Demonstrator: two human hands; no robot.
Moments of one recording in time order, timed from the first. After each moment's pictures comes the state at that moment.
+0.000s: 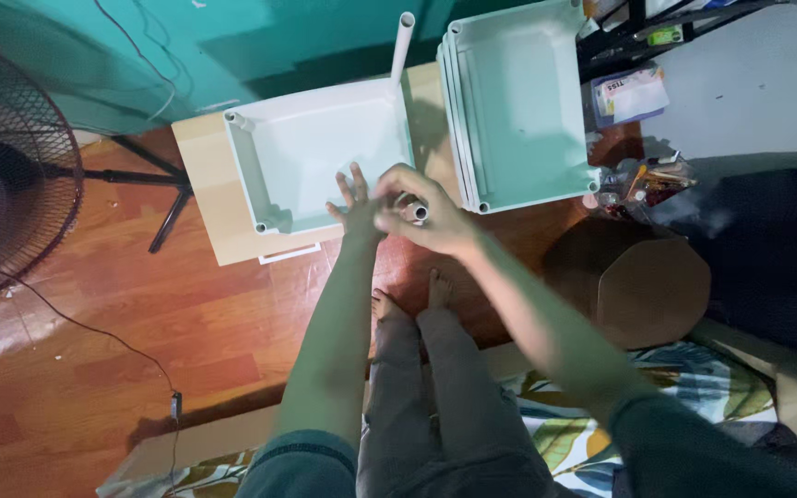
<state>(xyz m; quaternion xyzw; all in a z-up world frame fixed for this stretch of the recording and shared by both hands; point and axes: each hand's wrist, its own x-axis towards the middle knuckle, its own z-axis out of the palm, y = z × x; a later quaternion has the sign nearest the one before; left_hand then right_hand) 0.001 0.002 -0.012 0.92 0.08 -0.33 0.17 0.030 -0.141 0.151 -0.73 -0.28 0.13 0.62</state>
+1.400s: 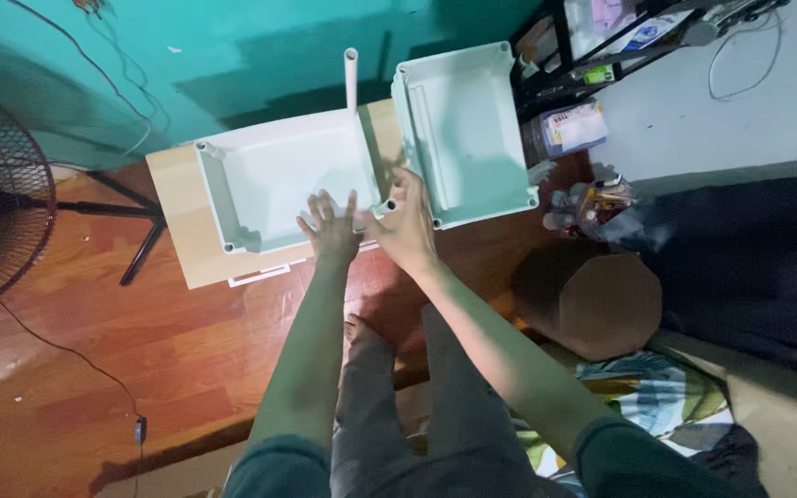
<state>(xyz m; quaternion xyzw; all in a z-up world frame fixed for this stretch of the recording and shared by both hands) -0.010 -0.014 0.000 0.97 0.06 -0.22 0.11 -0.002 -0.155 0.129 -0.87 -0.07 -0.10 0.48</state>
